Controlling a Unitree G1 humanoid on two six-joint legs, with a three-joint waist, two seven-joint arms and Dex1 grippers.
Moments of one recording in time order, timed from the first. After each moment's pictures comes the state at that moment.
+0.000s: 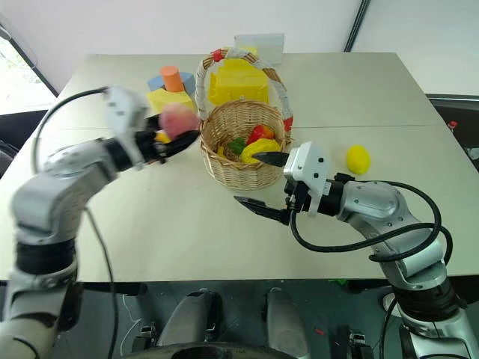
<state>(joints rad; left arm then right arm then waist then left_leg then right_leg) -0.63 0.49 -0.04 -0.34 -0.41 0.80 -0.51 -0.31 -0.69 0.01 -0.58 0.56 0.53 0.78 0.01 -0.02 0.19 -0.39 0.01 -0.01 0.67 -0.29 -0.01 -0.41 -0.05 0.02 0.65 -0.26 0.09</state>
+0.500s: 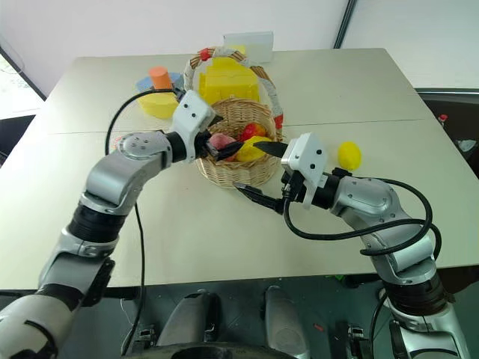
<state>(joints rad) -0.75 0.48 -0.22 -0.14 -0.25 0.67 -0.59 -0.33 -0.64 0.03 -0.57 0.53 0.53 0.70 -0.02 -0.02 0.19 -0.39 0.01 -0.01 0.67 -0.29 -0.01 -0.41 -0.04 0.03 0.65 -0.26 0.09</state>
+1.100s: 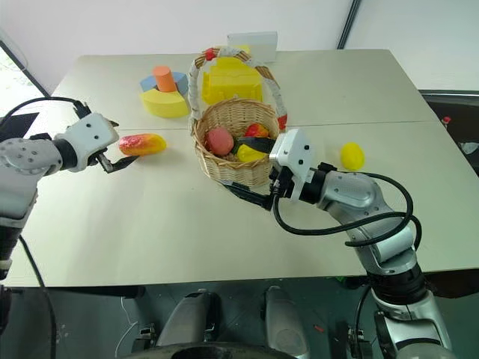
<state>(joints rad) -0.59 0.95 -0.14 0.21 0.07 0.21 -0.79 -0.41 -0.57 0.09 -0.50 0.50 0.48 0.74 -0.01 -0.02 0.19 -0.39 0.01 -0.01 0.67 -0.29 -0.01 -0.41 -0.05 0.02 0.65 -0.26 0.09</state>
